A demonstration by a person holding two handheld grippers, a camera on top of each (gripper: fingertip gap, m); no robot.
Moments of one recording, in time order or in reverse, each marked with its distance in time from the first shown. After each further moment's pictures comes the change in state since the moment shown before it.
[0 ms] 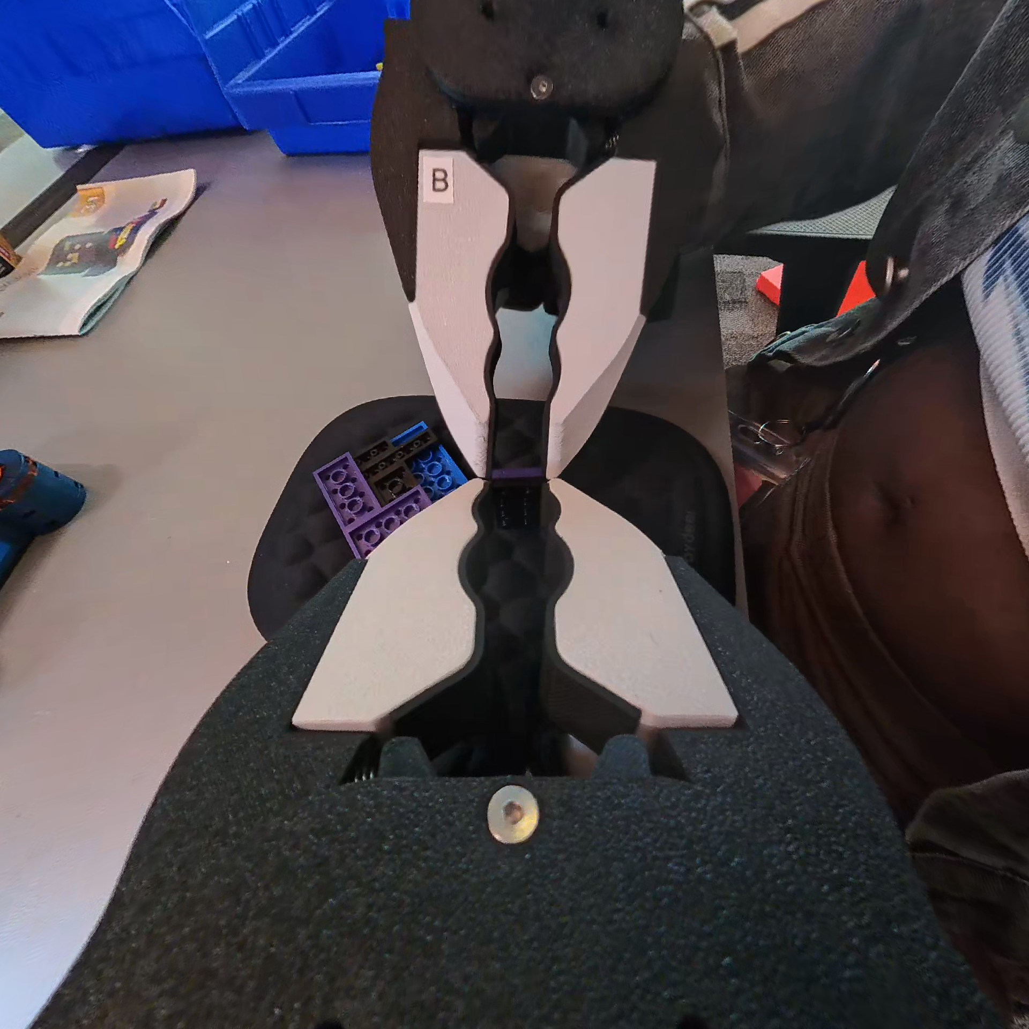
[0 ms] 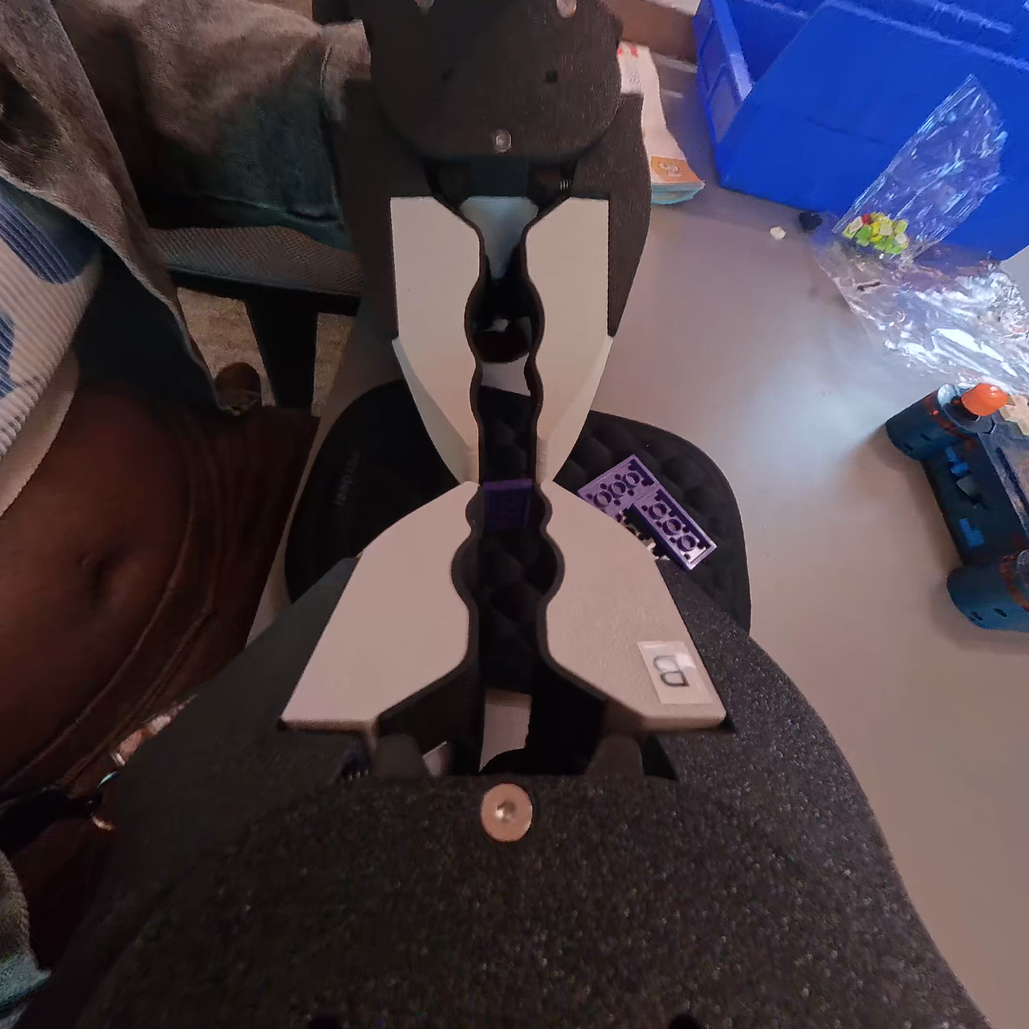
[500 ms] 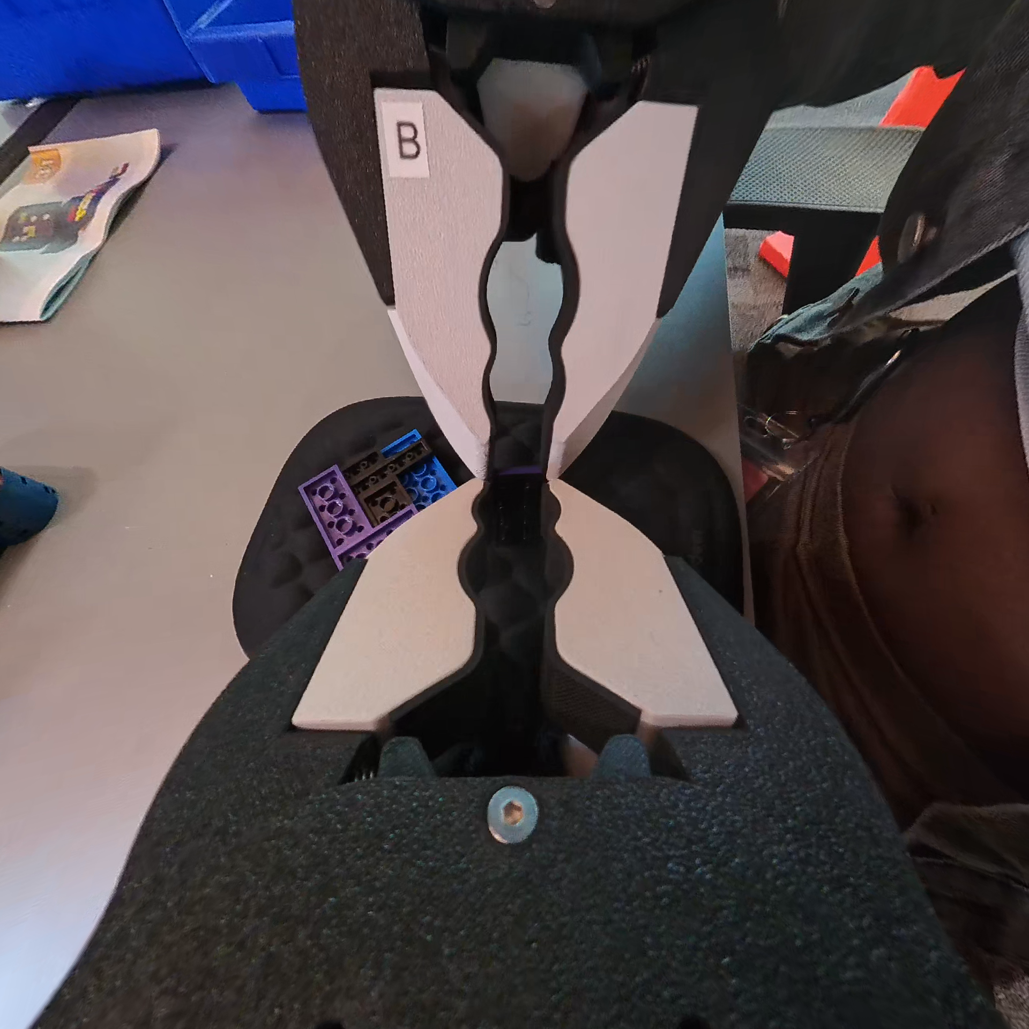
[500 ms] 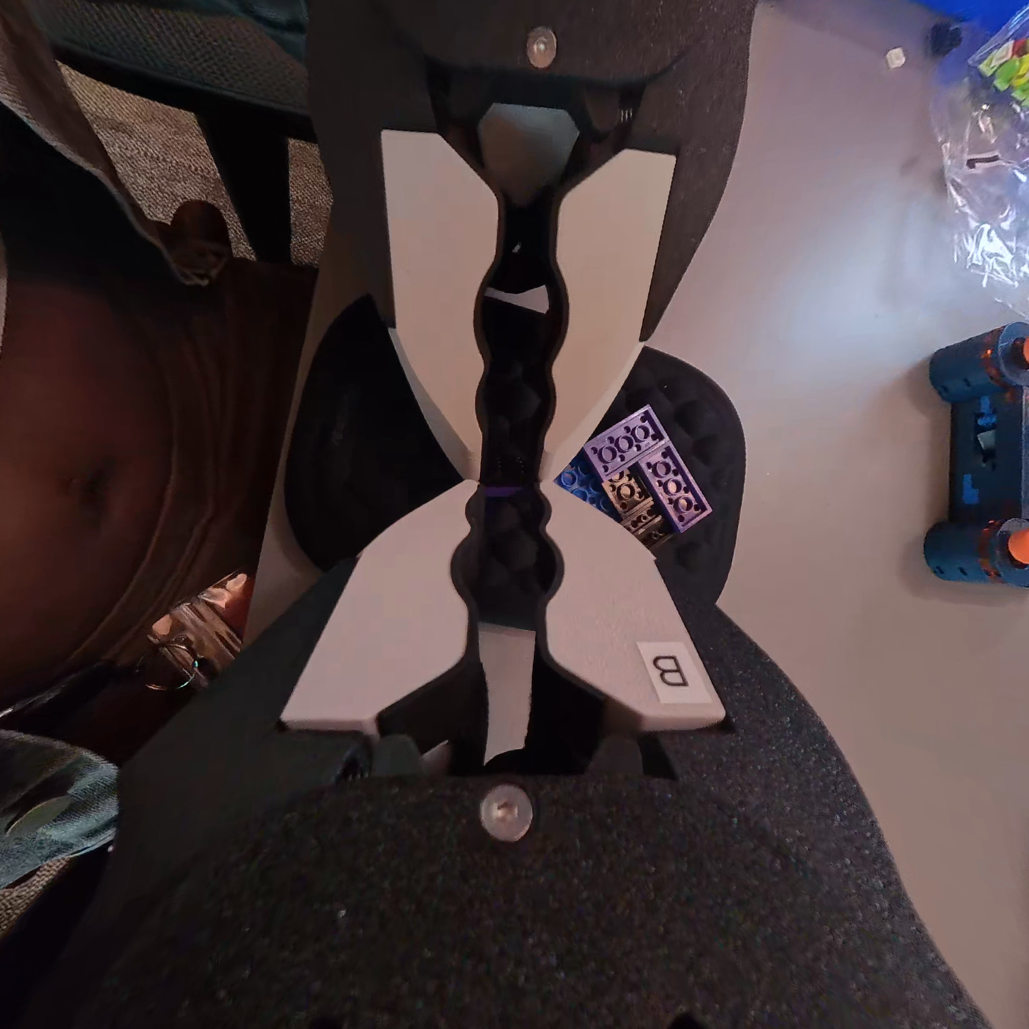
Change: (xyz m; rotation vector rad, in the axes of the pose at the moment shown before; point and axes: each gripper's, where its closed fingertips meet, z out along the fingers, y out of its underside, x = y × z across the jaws) left arm 0.000 0.001 0.011 -0.066 0.014 -0.002; right arm -0.001 0.016 -0.004 -0.341 -0.034 -0.067
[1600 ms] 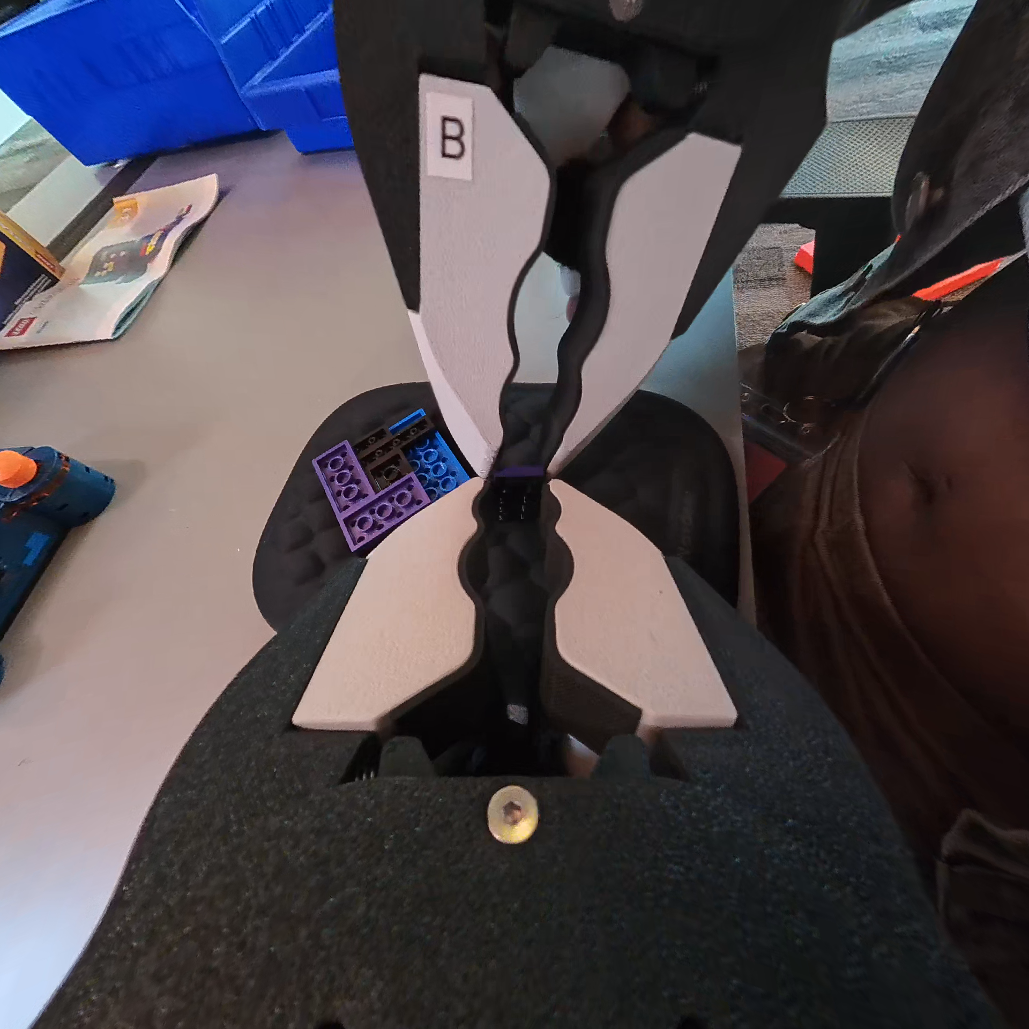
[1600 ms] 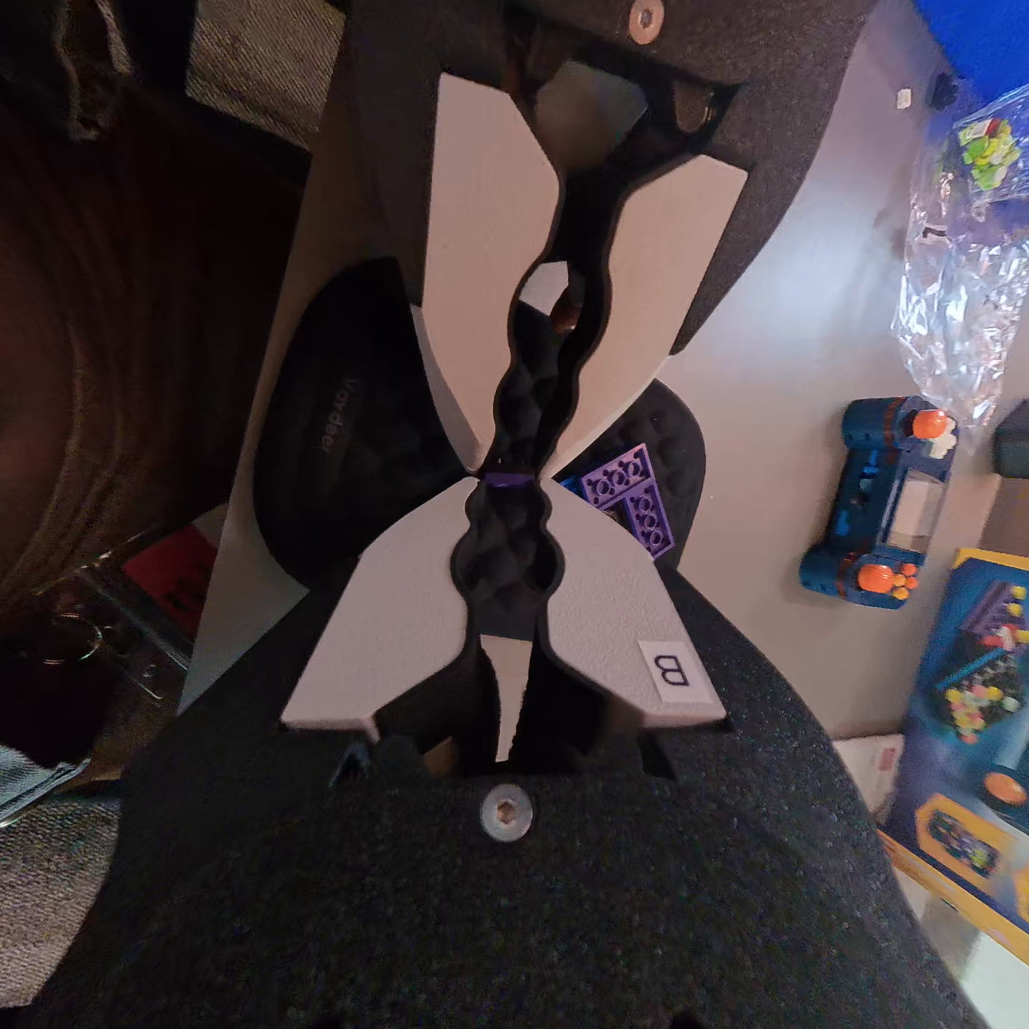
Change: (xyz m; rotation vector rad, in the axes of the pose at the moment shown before) left arm 0.002 0.007 -0.011 0.049 -0.072 0.054; right arm -0.001 -0.009 0.006 -0.203 0.135 -0.236
